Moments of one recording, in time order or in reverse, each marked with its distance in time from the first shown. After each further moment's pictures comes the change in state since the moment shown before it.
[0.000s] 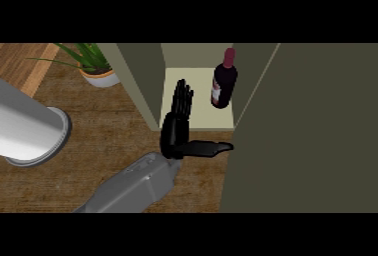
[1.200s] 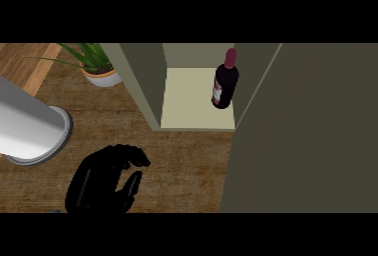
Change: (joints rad) left arm 0.464 0.566 0.055 -0.806 -0.211 -0.165 0.177; right arm 0.078 -0.125 0.043 -0.047 -0.106 0.210 0.025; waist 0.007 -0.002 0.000
